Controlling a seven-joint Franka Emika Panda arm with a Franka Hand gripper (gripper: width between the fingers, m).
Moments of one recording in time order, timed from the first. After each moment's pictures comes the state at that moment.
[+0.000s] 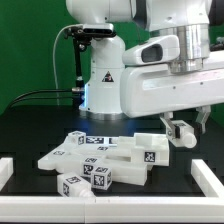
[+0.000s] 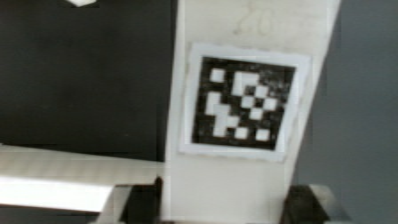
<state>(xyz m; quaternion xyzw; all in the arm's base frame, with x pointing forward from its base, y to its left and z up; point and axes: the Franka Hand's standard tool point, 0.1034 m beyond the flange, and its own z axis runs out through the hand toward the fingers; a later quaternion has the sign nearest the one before) 0.567 0.102 0.104 -0.99 -0.10 -0.05 0.06</state>
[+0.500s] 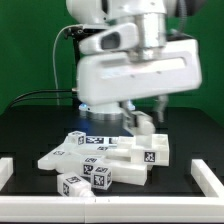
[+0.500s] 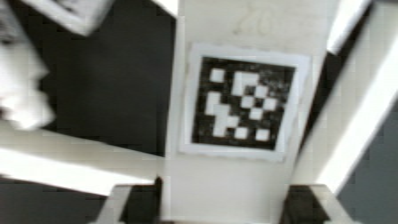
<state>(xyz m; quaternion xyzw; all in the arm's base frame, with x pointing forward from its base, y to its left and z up) 0.542 -0.002 0.122 -0.98 -0.18 -0.06 0.04</state>
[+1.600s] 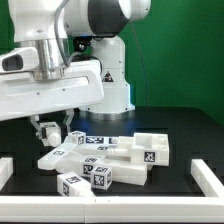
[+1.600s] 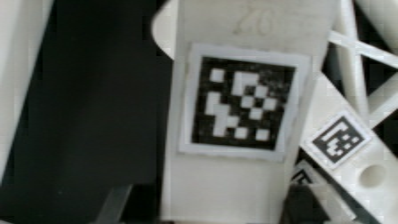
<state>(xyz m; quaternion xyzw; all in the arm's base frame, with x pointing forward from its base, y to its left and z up) 0.495 -0.118 0.082 -0.97 -0.22 -0.04 0.04</state>
